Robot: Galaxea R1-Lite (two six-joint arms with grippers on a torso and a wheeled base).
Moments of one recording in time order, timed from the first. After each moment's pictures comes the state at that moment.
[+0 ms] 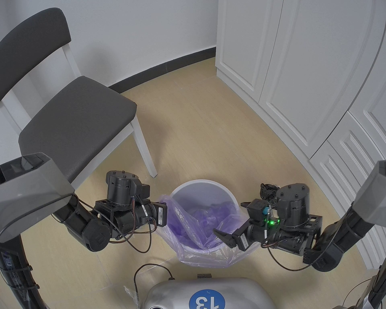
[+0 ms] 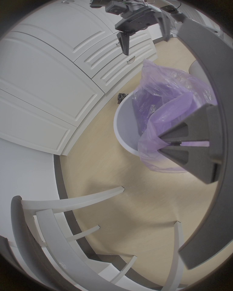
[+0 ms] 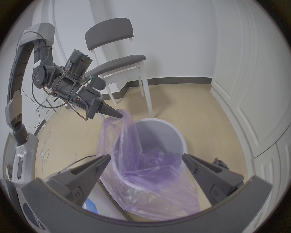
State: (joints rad) left arm -0.47 2.07 -0.78 -0.78 -0.02 -0.11; right arm 0.70 2.02 -0.63 -0.99 -0.03 -0.13
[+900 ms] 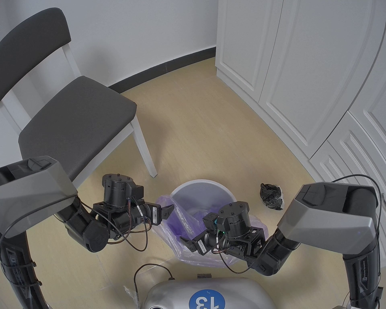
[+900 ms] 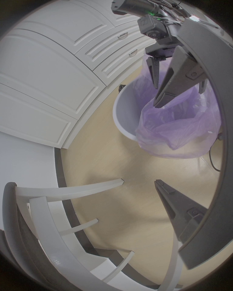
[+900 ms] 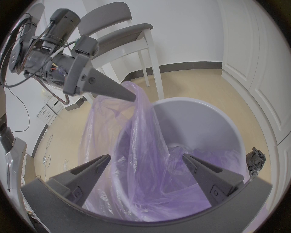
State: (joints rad) left arm -0.41 2.11 -0.75 -0.88 0.00 -0.11; right arm 0.75 2.40 -0.97 -0.96 -0.05 -0.03
